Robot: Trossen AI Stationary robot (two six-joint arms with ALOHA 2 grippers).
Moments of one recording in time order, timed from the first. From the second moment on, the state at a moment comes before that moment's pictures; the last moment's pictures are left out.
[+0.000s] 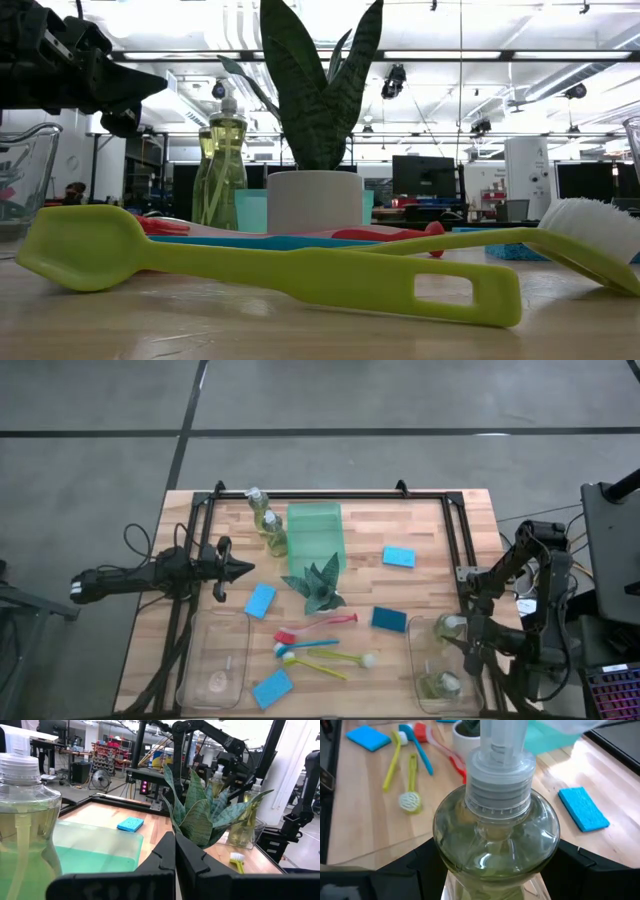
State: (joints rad) left arm 0.11 0.11 0.01 0.12 0.05 -0.19; right arm 1.43 1.39 1.05 -1.57 0.89 1.99
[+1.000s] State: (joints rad) left arm 0.11 0.11 0.01 0.12 0.05 -0.19; right arm 1.43 1.39 0.98 -1.51 0.72 2.07
